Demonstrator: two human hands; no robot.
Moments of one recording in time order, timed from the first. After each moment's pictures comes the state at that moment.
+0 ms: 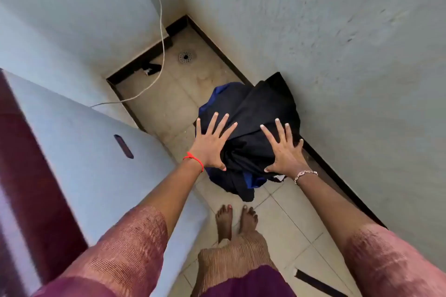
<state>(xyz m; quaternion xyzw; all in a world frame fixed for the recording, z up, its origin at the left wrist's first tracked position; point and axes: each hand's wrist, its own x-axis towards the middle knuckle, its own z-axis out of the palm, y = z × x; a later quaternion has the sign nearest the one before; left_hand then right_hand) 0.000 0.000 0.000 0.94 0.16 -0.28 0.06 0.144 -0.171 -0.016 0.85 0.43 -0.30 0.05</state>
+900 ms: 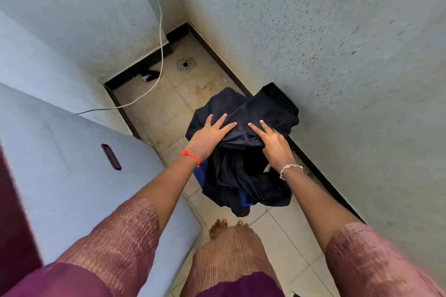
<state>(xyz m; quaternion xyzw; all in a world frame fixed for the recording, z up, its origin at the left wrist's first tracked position) 0.047 0.023 -0.015 0.95 0.20 -0.22 0.09 0.177 -0.123 -0.043 0.85 0.46 -0.23 -0.06</state>
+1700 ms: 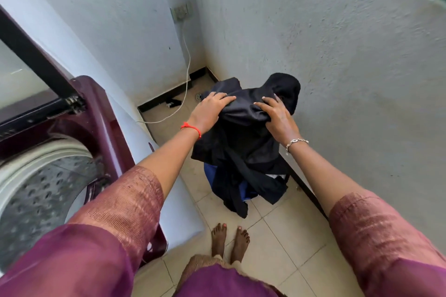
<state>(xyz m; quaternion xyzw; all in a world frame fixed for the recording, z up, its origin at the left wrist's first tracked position) -0.001 0.001 0.232 0.97 0.22 0.01 0.12 0.148 -0.151 0.207 0.83 0.51 -0.10 -0.21</state>
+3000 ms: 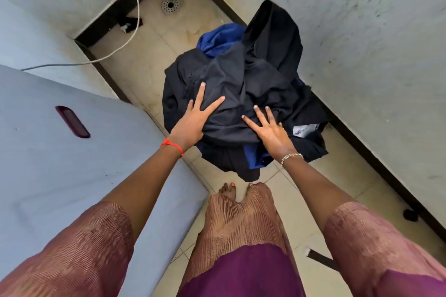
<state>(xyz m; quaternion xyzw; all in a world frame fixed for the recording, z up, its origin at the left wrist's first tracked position) -0.015 0.009 -0.147 0.92 0.25 -0.22 0.20 0.122 -0.174 -0.202 0.80 0.53 -0.26 0.04</state>
